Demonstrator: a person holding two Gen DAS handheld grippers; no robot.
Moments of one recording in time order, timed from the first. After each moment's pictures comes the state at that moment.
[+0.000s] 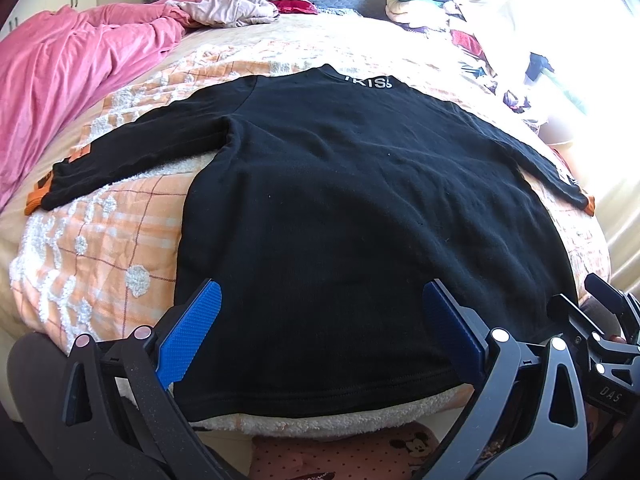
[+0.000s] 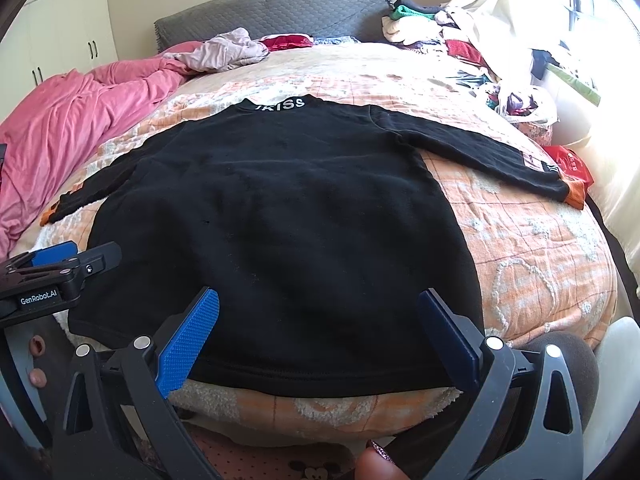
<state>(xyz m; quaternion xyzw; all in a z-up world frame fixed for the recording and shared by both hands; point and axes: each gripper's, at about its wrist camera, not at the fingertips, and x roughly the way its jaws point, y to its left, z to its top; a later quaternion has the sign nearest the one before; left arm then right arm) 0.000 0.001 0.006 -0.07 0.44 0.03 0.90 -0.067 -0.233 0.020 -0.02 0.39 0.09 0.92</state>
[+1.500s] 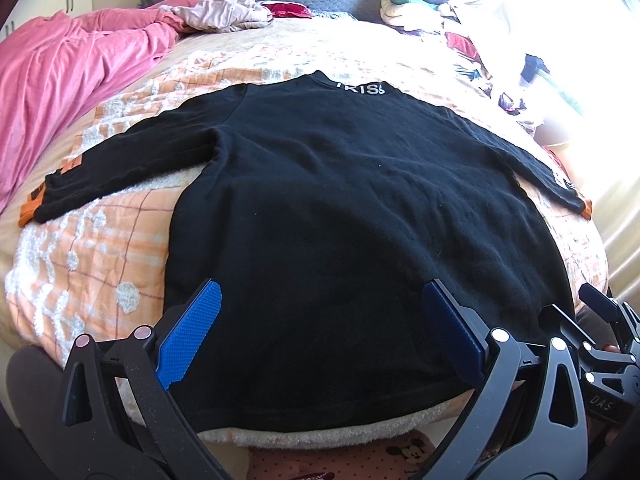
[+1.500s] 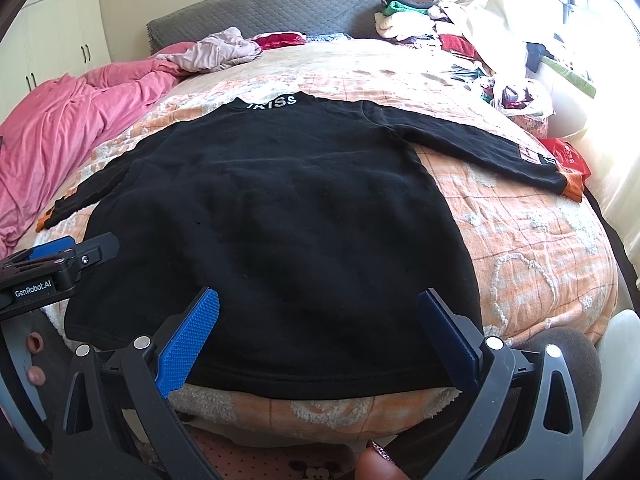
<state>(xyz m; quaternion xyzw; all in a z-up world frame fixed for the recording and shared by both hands) 0.011 -0.006 0.009 -0.07 0.43 0.02 0.90 -0.059 -0.240 0.017 -0.01 0.40 0.08 0.91</state>
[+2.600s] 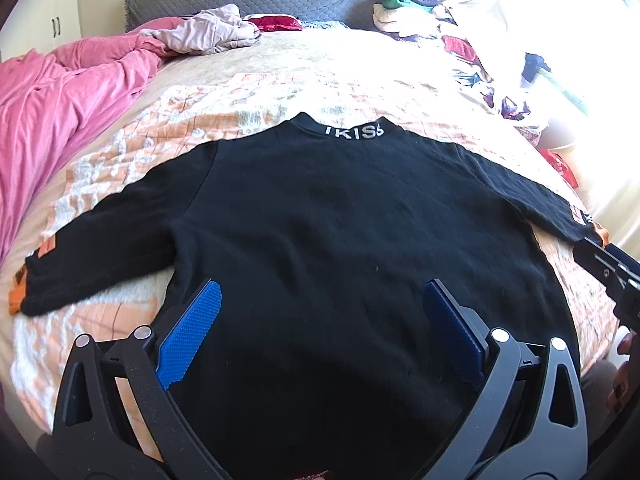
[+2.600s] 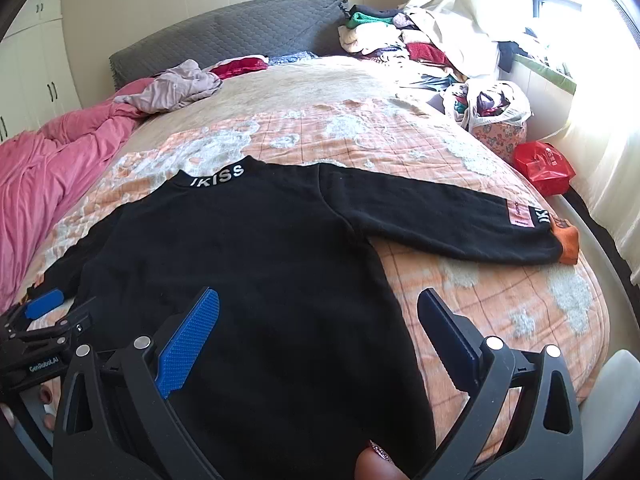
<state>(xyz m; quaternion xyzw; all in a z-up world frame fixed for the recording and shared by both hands) 0.112 -0.014 0.033 -0.04 0.42 0.02 0.91 0.062 -0.272 0.068 0.03 0.38 0.03 0.93</state>
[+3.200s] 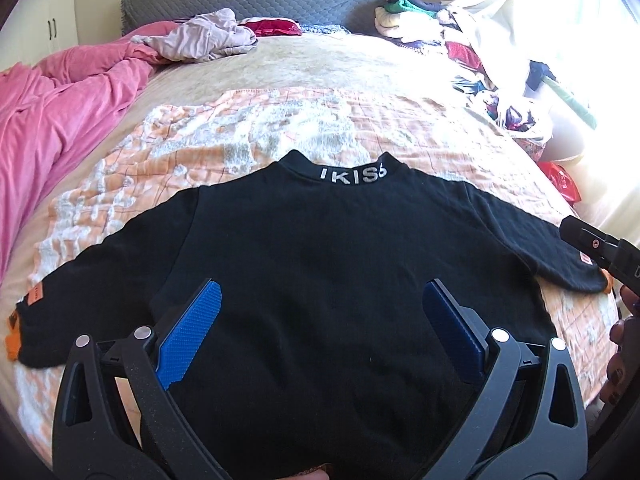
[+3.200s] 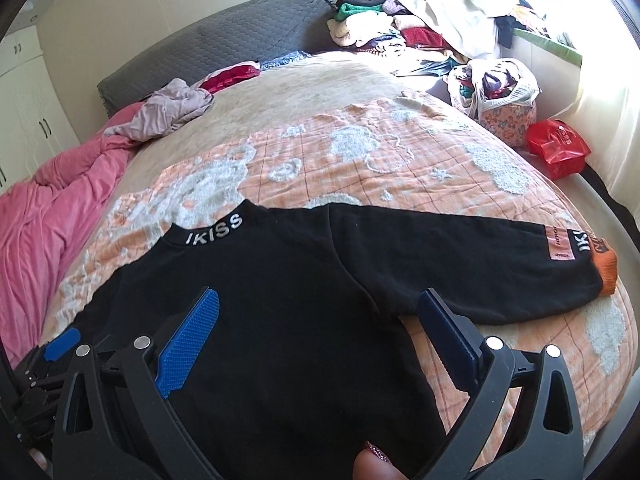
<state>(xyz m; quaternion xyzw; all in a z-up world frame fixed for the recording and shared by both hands) 0.181 -0.012 0.050 -0.05 0.42 0.02 0.91 0.155 -0.278 0.084 0.10 0.38 0.03 0.92</state>
